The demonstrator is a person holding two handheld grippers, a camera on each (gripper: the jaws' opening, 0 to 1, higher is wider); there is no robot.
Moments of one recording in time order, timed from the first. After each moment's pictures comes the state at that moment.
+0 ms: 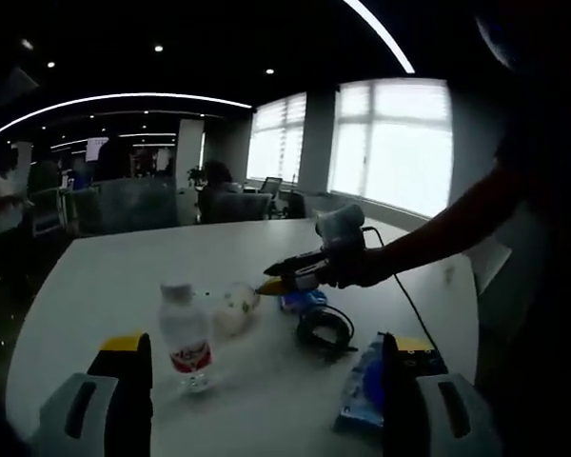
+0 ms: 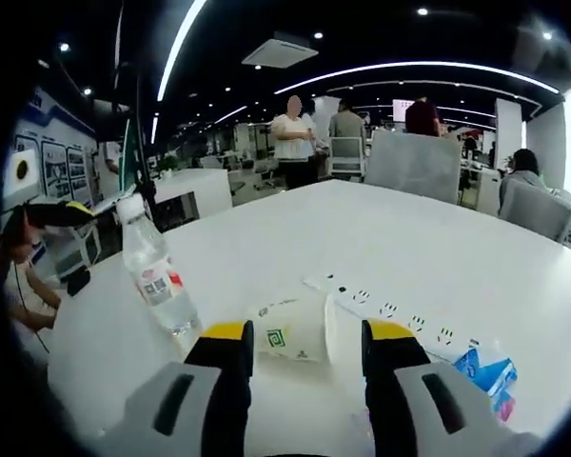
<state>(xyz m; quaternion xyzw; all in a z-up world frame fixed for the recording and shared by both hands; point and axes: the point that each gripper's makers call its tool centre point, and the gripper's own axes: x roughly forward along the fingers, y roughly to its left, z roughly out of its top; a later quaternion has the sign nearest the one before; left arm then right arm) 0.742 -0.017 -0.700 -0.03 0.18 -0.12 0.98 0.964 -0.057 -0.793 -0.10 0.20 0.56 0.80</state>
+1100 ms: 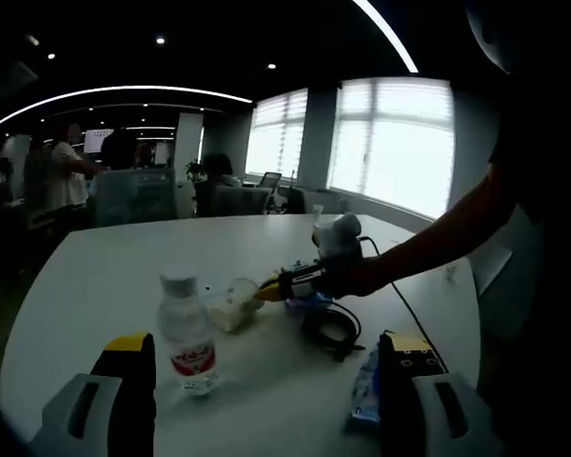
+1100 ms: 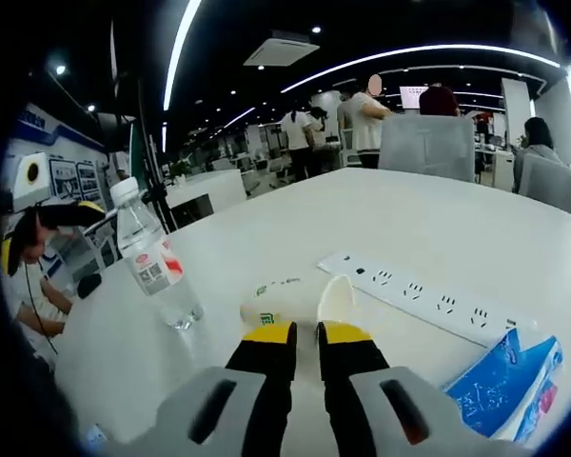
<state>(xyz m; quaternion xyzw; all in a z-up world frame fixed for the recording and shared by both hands) 0.758 -0.007 -0.715 -0.03 0.19 -0.12 0.97 0.961 -0.048 -0.822 -0.08 0.22 0.58 0.78</state>
